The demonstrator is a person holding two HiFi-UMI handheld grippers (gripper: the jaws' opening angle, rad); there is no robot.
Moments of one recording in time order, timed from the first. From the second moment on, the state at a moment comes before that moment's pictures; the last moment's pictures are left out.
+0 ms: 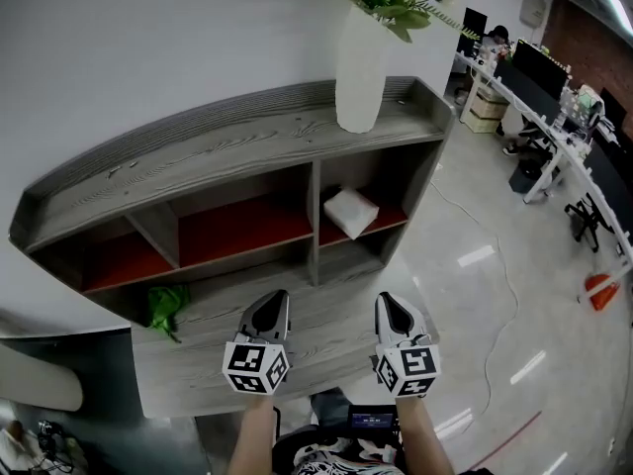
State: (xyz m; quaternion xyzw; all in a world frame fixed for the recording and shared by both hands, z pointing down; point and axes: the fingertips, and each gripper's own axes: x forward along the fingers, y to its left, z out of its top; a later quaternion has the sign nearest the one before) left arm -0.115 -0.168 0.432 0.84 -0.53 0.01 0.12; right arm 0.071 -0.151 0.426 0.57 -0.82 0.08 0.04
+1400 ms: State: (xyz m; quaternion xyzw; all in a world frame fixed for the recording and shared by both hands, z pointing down) left arm -0.084 -0.255 0.439 0.86 -0.49 0.03 0.13; right arm 0.038 -0.293 0.458 0.56 -0.82 0.08 0.08
